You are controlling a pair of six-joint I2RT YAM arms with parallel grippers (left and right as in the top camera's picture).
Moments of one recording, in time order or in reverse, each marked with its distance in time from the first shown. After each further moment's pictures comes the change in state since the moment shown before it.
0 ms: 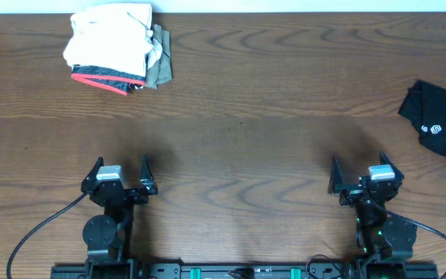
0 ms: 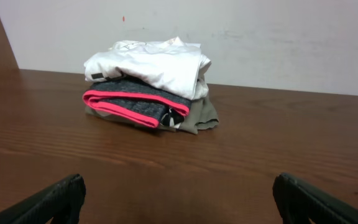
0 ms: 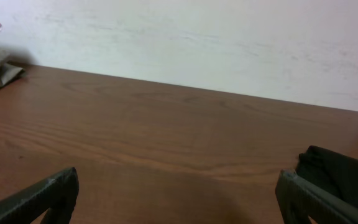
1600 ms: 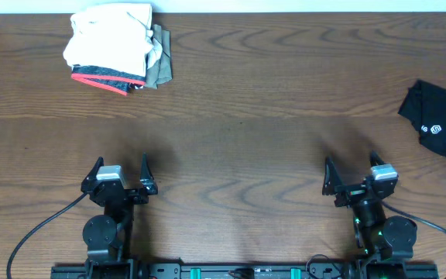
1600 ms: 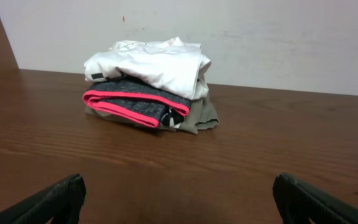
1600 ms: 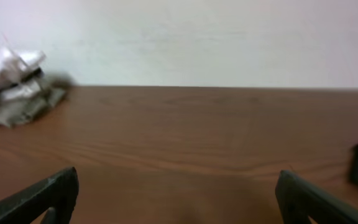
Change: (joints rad) left arm 0.000 0.000 0.000 0.000 0.000 0.000; right arm 0.000 0.000 0.000 0.010 -0.100 0.210
